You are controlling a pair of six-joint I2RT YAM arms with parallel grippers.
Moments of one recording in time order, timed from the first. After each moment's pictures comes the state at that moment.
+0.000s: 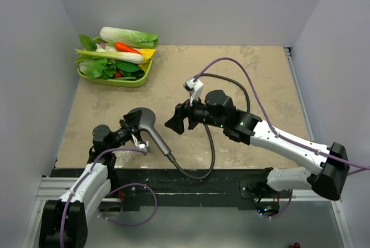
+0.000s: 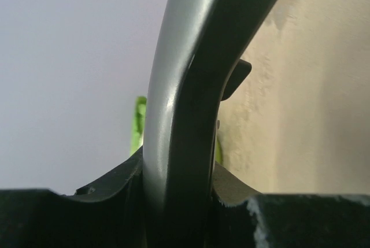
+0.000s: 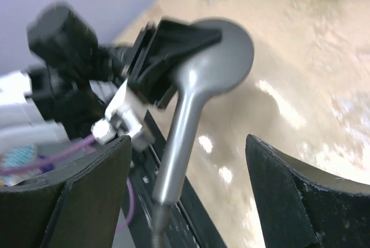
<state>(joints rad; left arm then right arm) -0.07 0.72 0.05 0.55 0.75 1.48 0.89 1.25 1.00 -0.03 -0.25 0.46</state>
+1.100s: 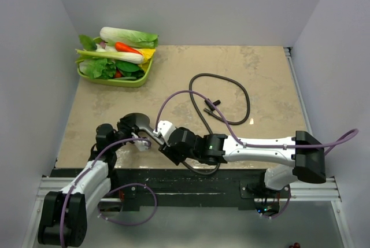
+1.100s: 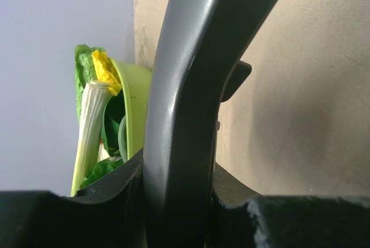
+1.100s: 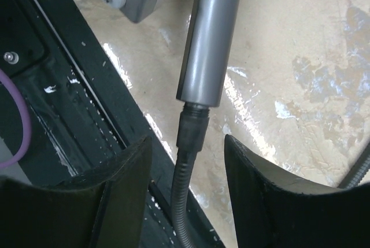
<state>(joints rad) -0.07 0.84 0.05 0.44 0.51 1.50 1.33 1.46 1.03 -0.34 0.25 0.19</state>
